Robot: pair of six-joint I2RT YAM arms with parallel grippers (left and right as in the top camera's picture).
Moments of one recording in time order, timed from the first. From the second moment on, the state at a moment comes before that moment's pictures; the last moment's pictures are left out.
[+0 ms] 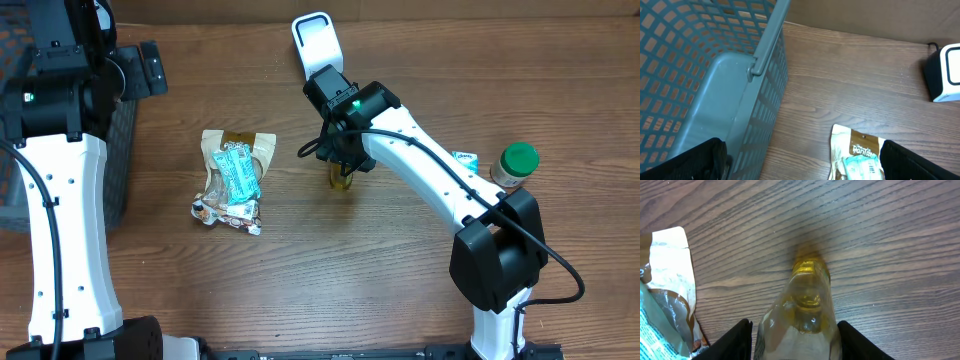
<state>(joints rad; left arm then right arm) 0.10 1.61 1.88 -1.07 -0.16 -0.07 0.61 2.03 1.79 -1.12 0.08 0.88</state>
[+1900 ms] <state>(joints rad) 0.10 1.61 1.88 -1.07 -0.16 -0.07 0.31 1.66 1.81 -1.43 -0.85 0.09</state>
